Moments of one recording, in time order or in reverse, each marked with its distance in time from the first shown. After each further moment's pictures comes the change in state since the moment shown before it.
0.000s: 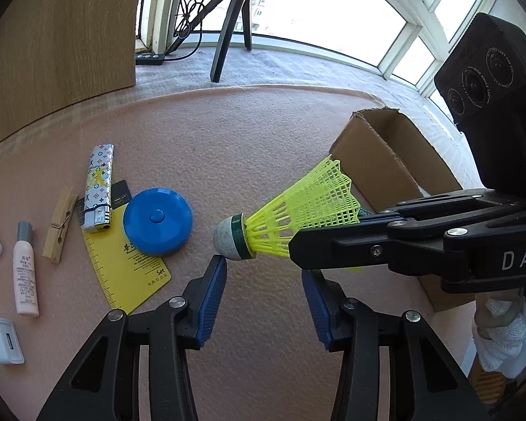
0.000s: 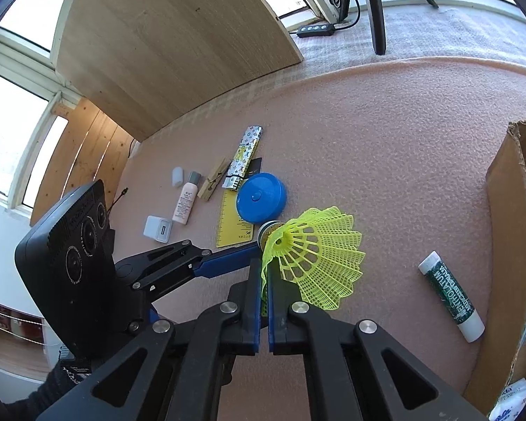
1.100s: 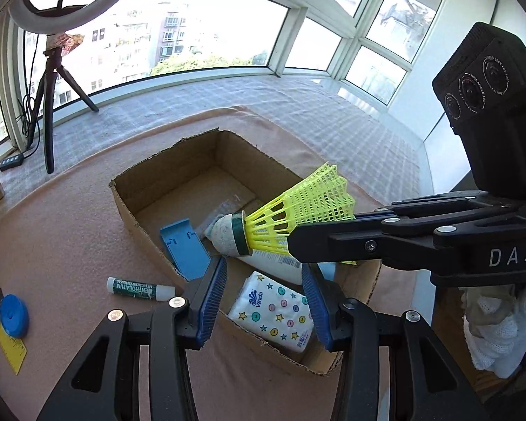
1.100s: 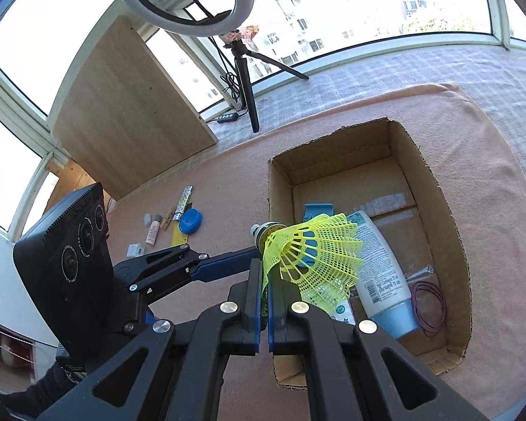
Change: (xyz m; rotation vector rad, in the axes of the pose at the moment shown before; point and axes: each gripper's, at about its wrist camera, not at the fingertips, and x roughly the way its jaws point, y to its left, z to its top) left arm 0.011 -0.218 0.026 0.269 -0.047 -0.185; right arm -0.184 -0.073 -0.083 0.108 -0.267 -0.169
